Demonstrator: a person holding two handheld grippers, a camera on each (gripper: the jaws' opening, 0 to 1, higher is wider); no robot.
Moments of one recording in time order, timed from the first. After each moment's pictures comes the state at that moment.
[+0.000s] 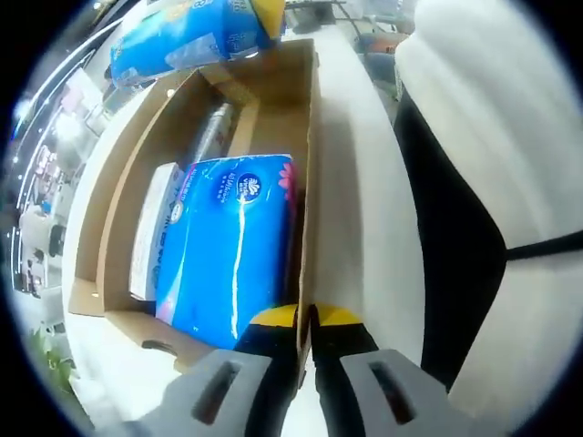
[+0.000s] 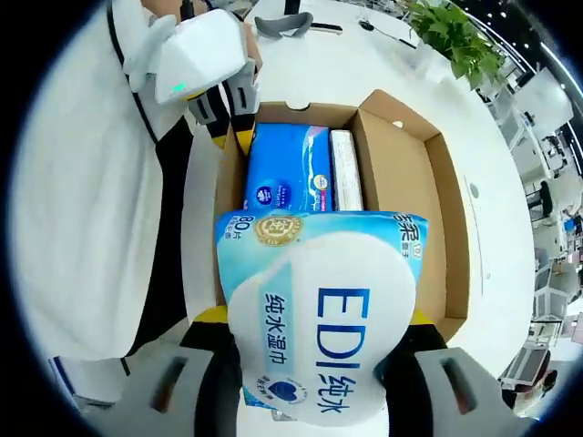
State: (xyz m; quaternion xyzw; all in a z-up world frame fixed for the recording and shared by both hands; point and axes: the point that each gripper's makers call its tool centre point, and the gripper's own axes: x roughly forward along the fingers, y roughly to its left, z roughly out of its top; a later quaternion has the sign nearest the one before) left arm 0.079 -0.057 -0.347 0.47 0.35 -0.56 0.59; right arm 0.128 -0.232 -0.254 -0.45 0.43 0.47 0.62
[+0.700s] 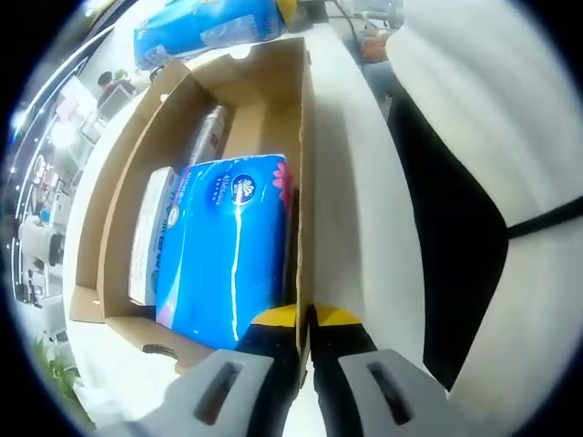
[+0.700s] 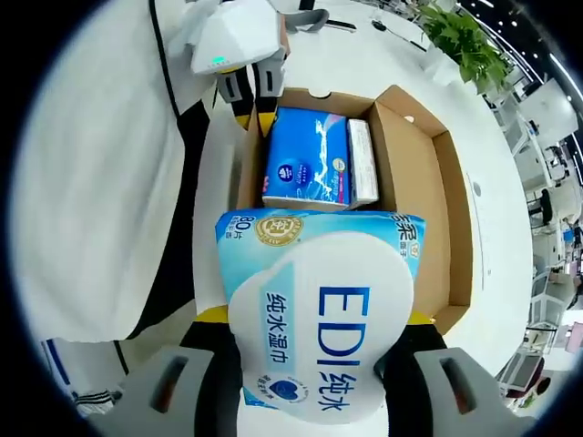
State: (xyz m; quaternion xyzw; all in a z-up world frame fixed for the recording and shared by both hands) left arm 0.078 -0.057 -0.347 0.46 0.35 -0.57 0.58; right arm 0.108 -0.253 -0.256 -0.47 0.43 0.47 0.61
